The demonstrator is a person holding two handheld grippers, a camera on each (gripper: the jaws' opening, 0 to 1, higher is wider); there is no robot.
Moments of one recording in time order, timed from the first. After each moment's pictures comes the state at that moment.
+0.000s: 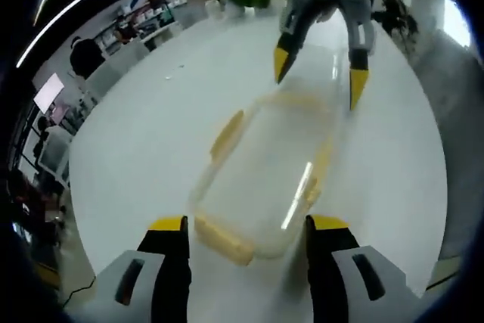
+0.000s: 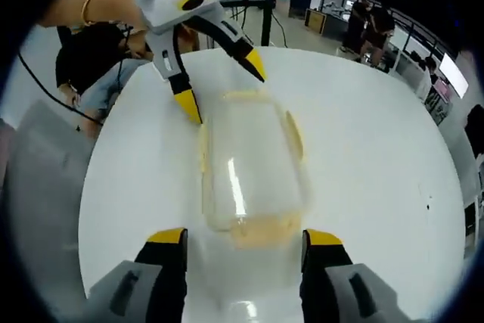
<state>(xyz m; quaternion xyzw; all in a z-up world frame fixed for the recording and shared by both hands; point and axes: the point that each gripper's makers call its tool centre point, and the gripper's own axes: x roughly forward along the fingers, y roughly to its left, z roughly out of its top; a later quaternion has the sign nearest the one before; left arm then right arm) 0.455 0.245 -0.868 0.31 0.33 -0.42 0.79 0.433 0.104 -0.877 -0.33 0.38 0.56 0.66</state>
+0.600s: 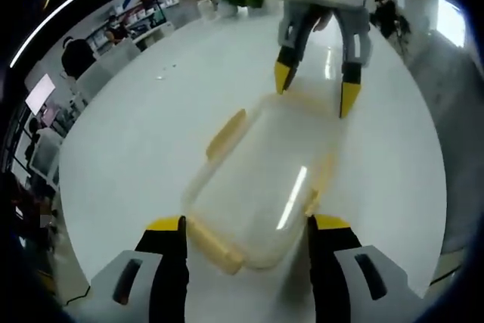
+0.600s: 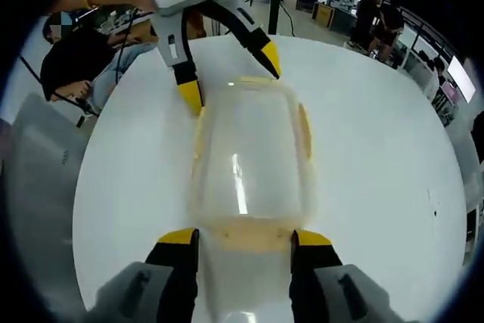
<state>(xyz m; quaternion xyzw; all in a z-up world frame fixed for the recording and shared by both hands) 0.461 0.240 -0.876 0.30 0.34 -0.44 0.78 0.434 0.111 -0.889 -0.34 0.39 0.56 0.64</state>
